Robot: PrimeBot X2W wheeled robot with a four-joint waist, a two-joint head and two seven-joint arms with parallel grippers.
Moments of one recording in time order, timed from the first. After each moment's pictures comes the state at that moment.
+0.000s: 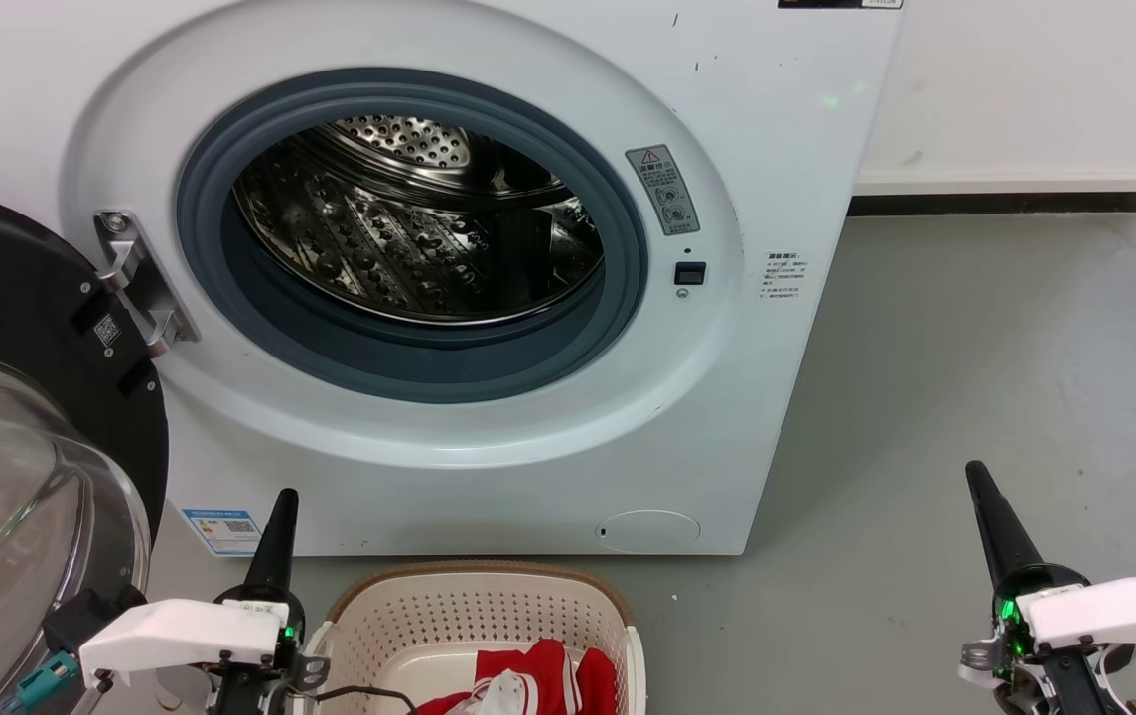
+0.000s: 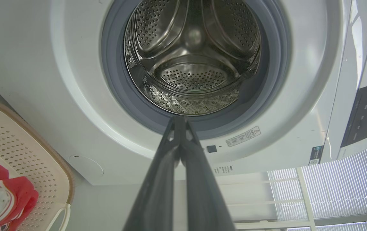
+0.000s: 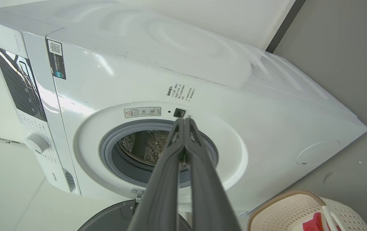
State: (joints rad) left arm -0.07 0.06 0.07 0.21 -1.31 -0.10 0.04; right arm -0.06 -0.08 -0.04 0.20 1.33 0.13 0.04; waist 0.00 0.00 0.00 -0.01
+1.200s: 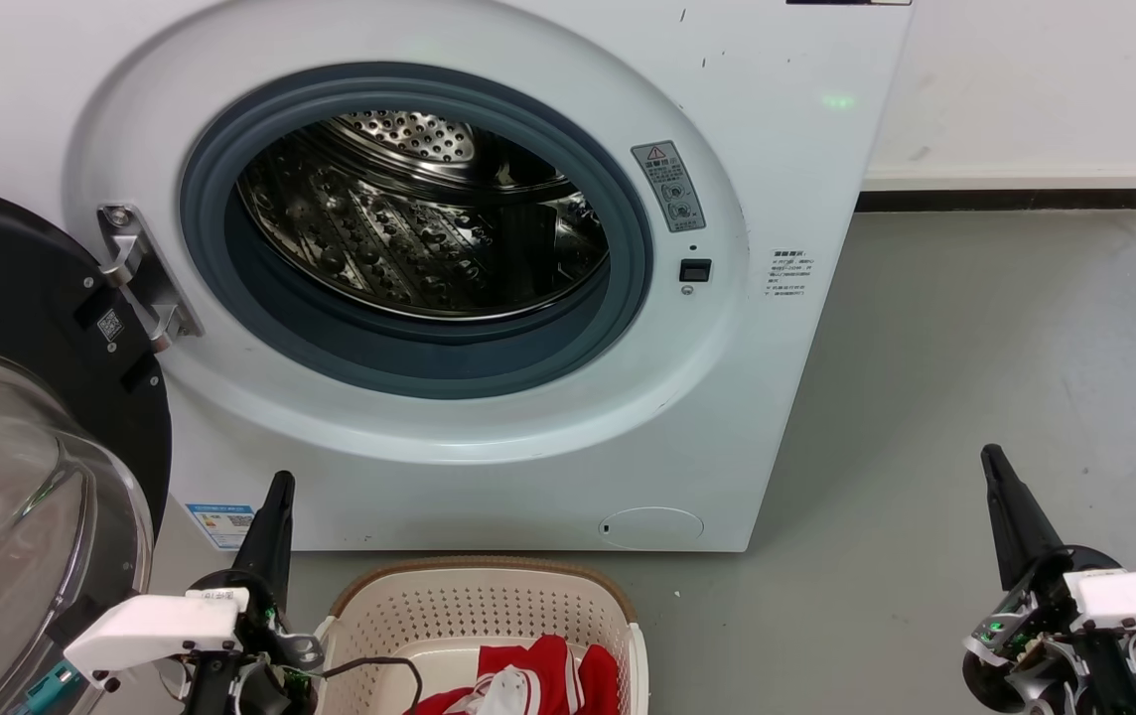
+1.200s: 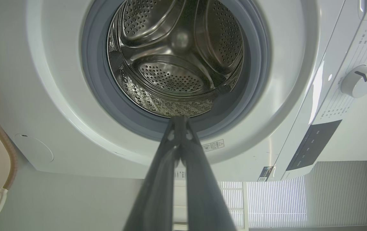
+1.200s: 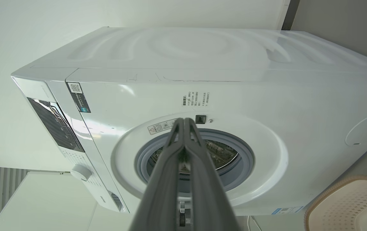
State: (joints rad) left arm -0.10 0.05 0.11 0.24 -1.59 -0.13 0.11; right arm -0.10 -0.08 -0.08 0.24 1.62 0.13 0.08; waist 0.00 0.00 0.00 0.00
